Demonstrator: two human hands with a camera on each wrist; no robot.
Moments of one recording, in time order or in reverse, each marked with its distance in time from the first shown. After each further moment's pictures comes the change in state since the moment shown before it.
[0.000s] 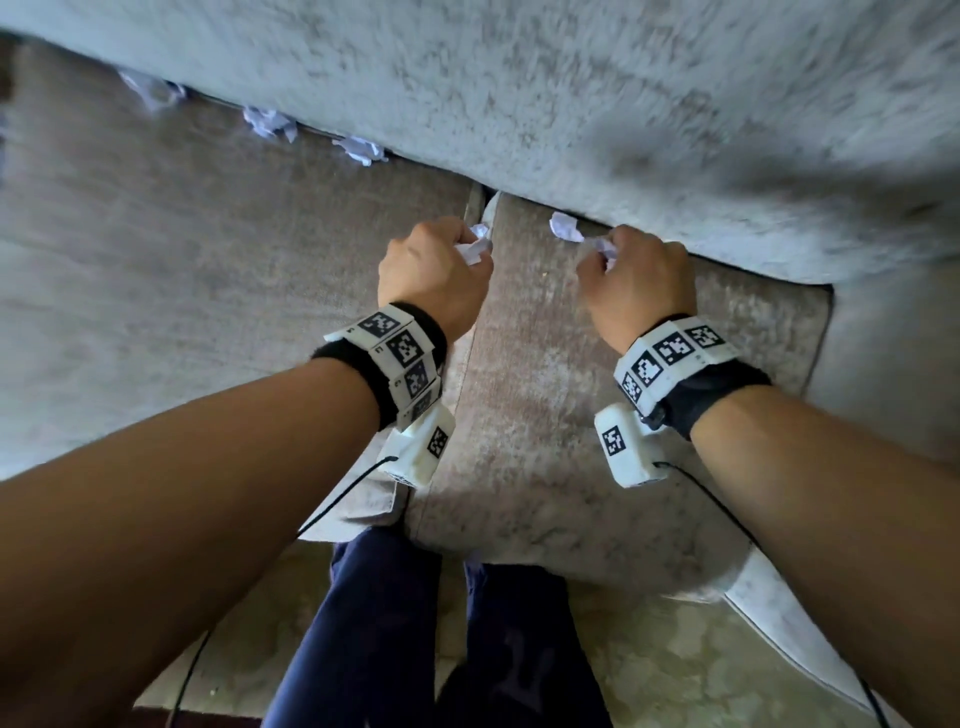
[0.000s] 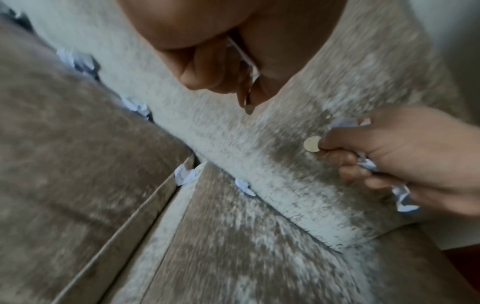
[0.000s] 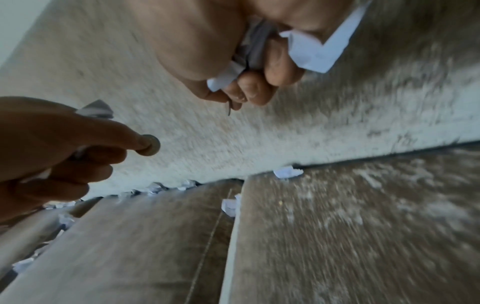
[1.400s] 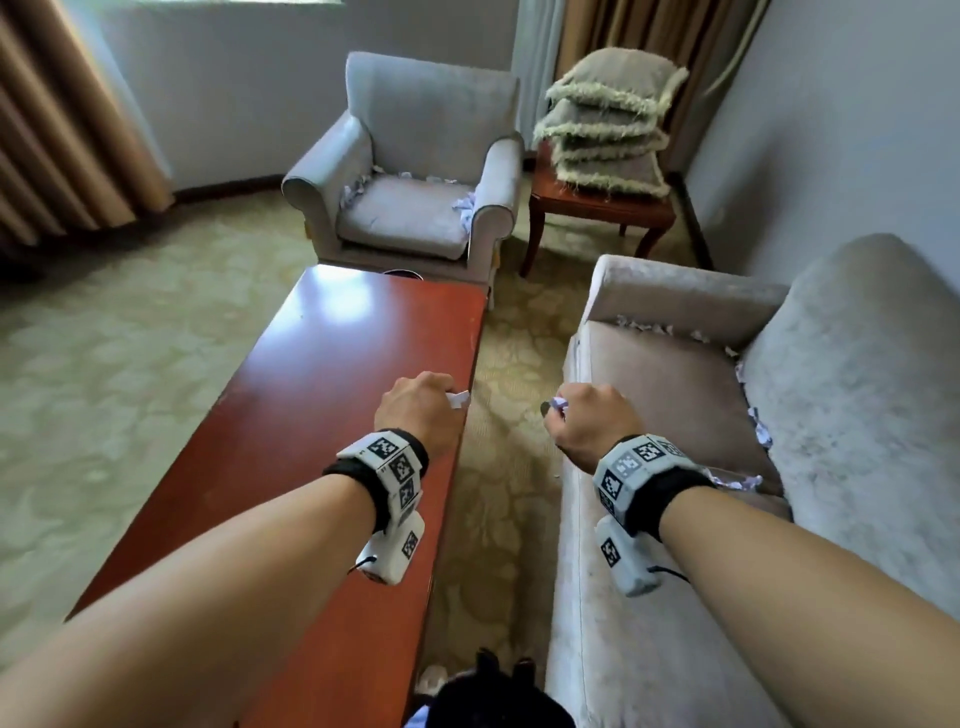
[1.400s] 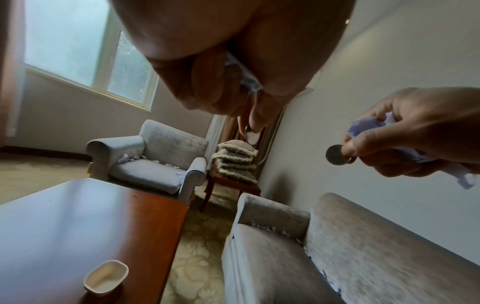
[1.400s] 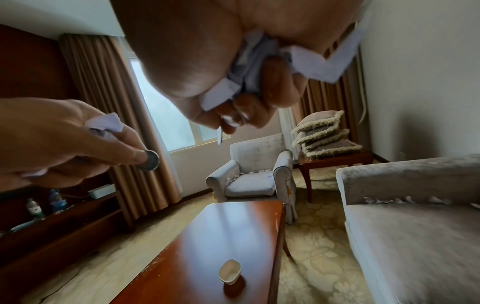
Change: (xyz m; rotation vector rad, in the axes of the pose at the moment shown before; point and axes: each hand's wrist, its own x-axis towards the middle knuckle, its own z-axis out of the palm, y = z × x) left_hand -0.708 -0.319 -0.340 -0.272 1.061 -0.831; right_hand -0.660 -0.427 -0.044 -0.430 -0.244 -1.661
